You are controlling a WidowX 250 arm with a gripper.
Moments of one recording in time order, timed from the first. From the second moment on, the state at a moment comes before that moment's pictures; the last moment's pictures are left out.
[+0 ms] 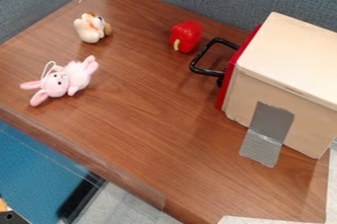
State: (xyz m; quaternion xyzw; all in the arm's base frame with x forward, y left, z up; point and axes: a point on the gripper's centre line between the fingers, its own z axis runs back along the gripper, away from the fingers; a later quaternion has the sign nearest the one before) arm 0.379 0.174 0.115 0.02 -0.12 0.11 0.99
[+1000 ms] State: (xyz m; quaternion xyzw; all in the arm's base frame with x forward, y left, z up) arm 0.293 0.146 0.073 -0.05 -0.07 -0.05 1.00
